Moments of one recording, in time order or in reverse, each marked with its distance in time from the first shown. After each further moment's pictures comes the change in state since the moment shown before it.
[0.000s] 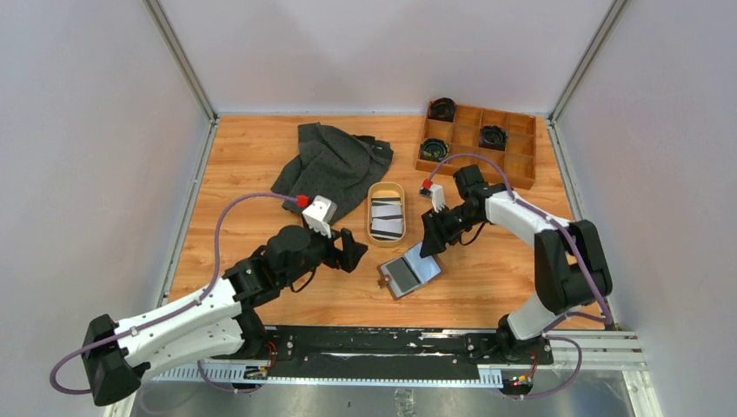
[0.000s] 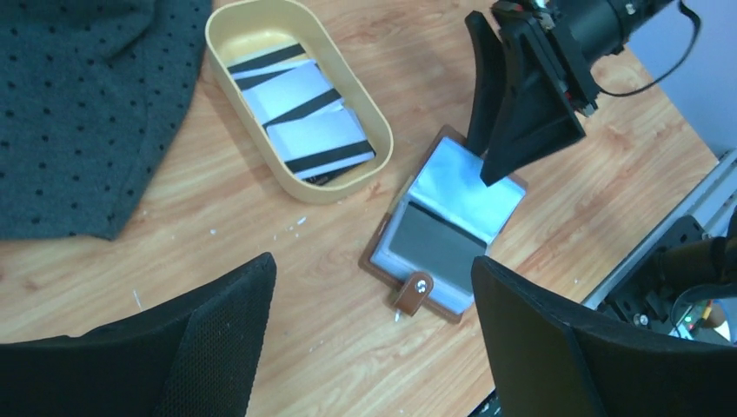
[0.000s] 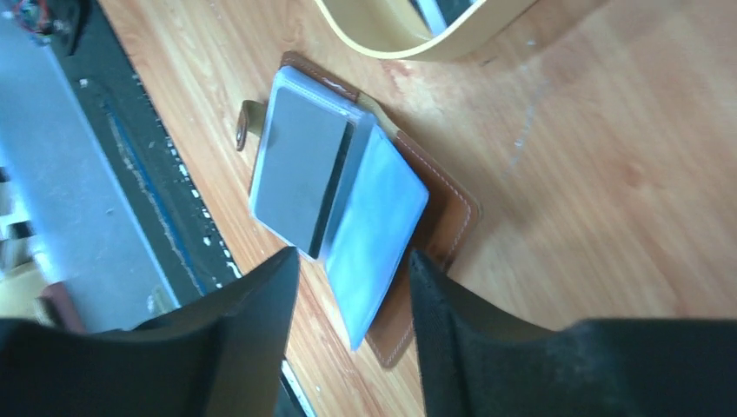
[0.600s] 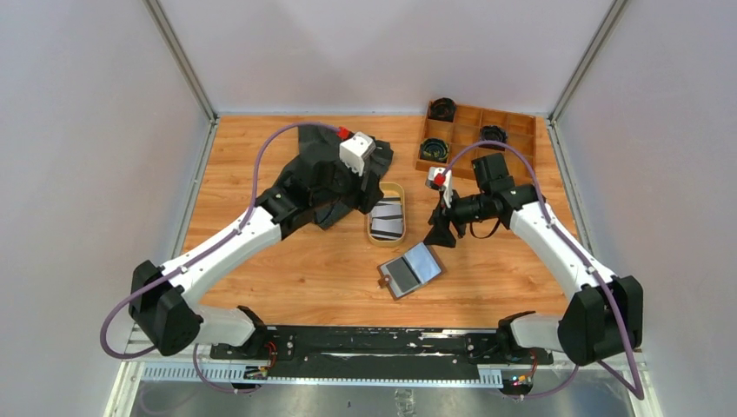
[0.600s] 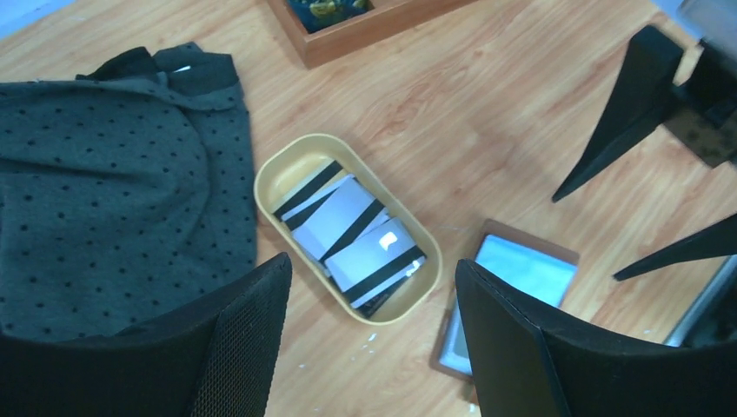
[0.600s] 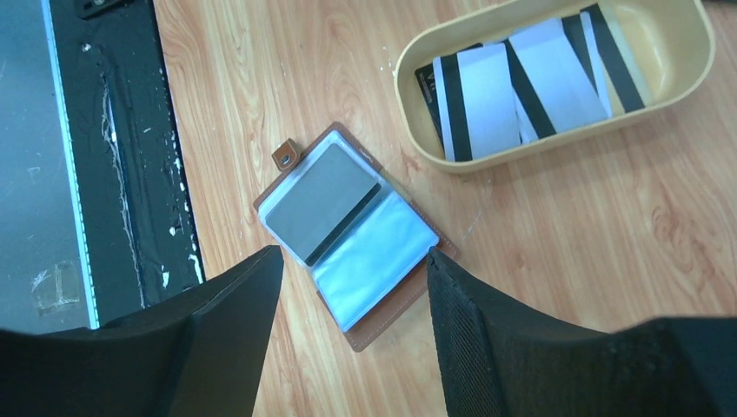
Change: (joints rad) left arm 0.259 0.539 0.614 -0.165 0.325 0.310; right arm -0.002 -0.354 0.044 -0.073 -0.029 -0.325
